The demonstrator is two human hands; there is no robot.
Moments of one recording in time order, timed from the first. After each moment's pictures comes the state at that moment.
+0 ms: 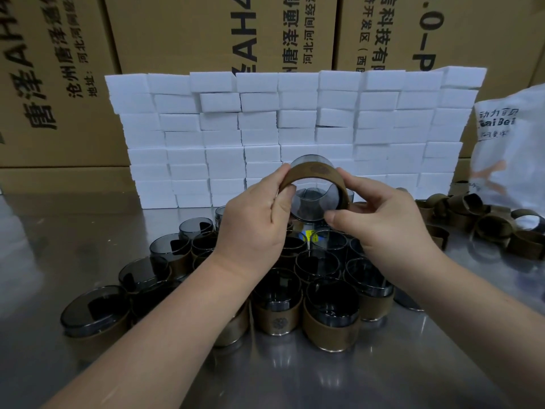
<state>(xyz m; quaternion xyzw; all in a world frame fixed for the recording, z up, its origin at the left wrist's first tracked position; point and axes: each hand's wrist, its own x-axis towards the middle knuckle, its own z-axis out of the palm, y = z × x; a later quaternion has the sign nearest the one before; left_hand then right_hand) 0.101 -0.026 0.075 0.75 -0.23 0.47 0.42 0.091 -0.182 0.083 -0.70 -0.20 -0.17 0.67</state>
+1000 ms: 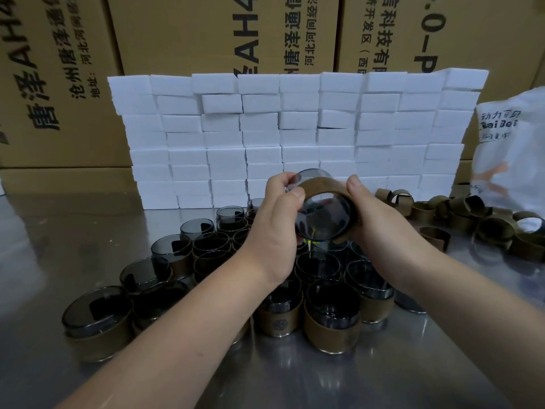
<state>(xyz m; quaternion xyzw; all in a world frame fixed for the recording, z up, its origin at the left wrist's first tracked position) 0.098 -0.045 0.078 0.65 -0.24 0.15 0.70 0.103 -0.178 0.082 -0.74 -0.18 -0.05 0.65</state>
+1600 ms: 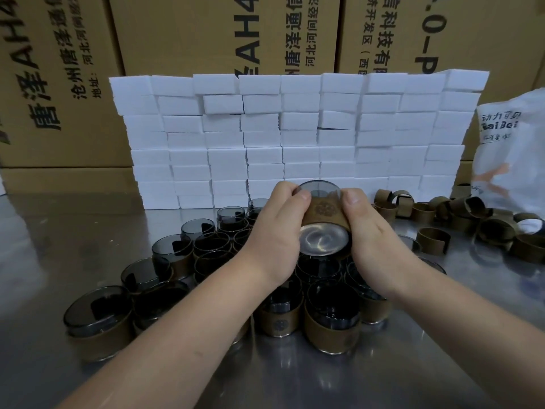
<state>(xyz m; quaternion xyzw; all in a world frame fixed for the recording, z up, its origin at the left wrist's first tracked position) 0.097 -0.045 0.077 0.64 -0.25 0.16 0.71 0.089 -0.173 0.074 -0.79 -0.23 -0.17 0.55</state>
